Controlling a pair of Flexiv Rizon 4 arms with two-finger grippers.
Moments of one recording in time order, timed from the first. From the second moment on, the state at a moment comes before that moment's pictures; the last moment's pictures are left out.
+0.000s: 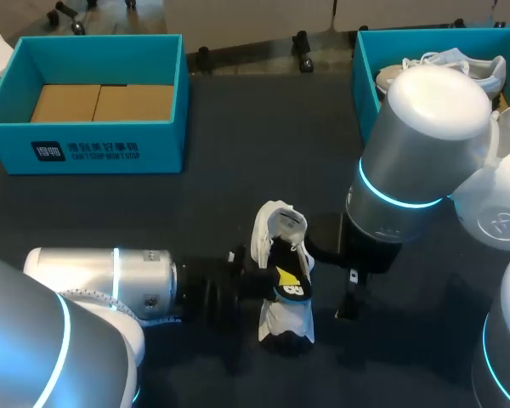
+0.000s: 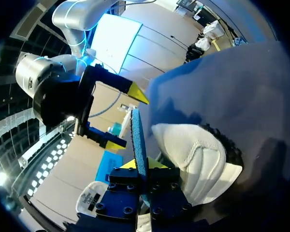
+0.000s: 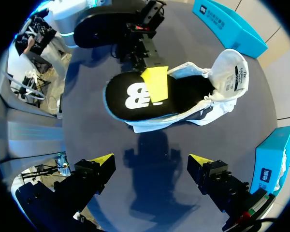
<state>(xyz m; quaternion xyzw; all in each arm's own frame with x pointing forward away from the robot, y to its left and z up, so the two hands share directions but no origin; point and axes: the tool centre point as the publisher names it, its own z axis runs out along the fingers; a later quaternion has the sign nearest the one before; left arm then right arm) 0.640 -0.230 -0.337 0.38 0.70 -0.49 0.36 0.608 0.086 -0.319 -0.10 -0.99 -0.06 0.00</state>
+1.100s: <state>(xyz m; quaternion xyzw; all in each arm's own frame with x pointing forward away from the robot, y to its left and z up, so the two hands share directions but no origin) 0.630 -0.232 -0.317 0.38 0.69 -0.52 0.33 0.608 0.086 -0.319 -0.10 -0.99 -0.06 0.00</state>
